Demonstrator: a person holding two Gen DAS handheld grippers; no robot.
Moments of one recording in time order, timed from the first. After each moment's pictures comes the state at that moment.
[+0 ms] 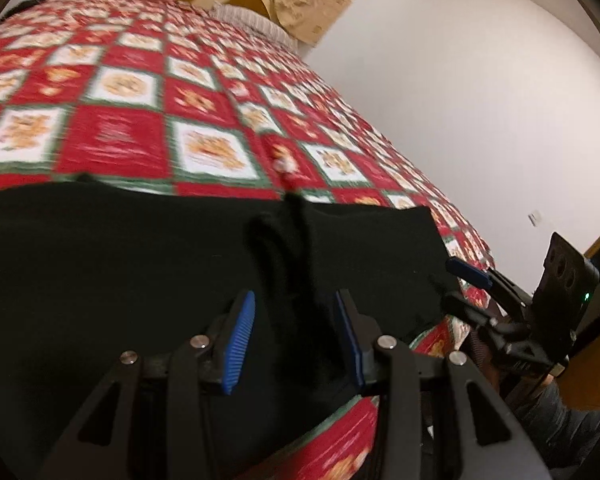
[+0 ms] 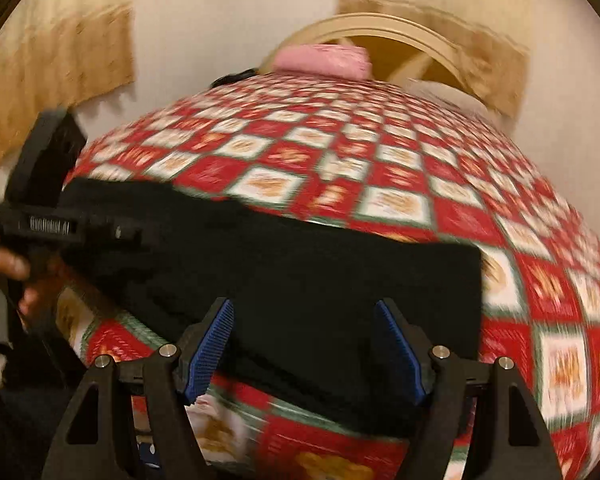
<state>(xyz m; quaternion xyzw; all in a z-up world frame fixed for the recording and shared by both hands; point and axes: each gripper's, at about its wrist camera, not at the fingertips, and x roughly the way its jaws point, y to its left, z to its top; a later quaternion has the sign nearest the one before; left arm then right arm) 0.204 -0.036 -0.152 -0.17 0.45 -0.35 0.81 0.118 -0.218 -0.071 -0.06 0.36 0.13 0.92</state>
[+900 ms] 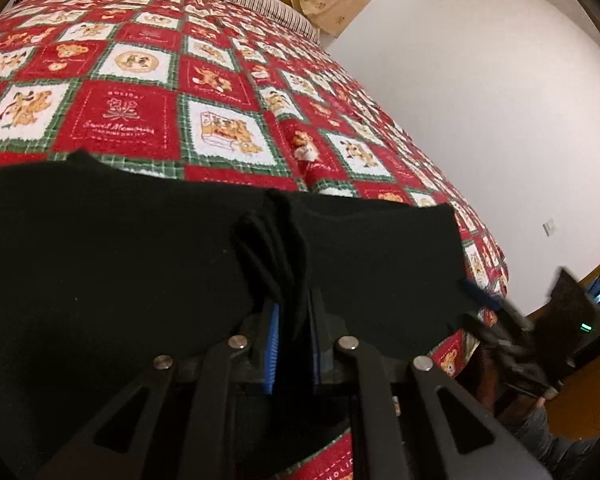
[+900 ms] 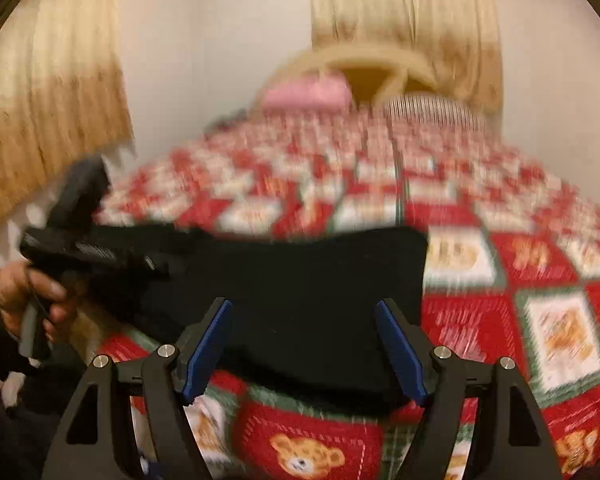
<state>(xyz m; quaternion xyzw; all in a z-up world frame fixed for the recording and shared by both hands) 0.209 -0.031 -0.162 -0.18 0.47 -0.31 0.81 0.114 -0.241 -0.093 -0.02 0.36 0.13 0.92</state>
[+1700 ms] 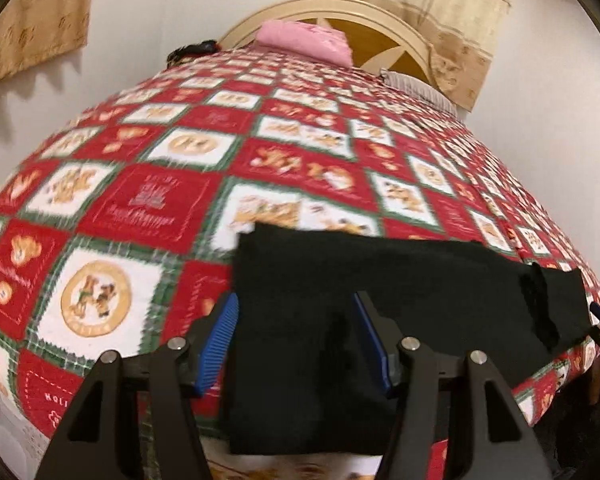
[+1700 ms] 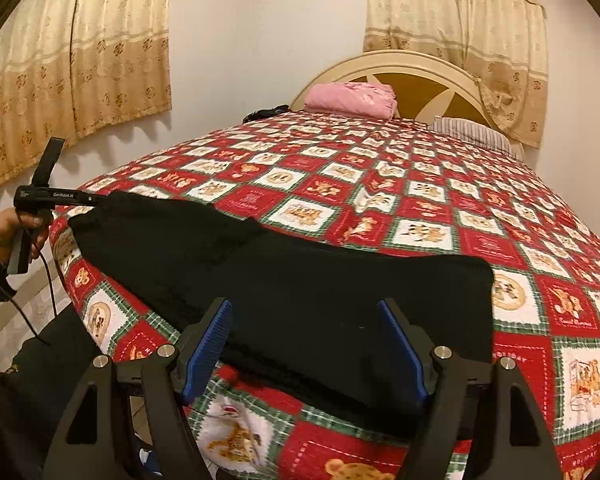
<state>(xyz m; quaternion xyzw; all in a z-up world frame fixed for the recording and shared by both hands) 0.173 0.223 -0.155 -0.13 0.40 -0.04 0.91 0.099 -0.178 -0.074 -0.10 0.30 0.21 0.93</state>
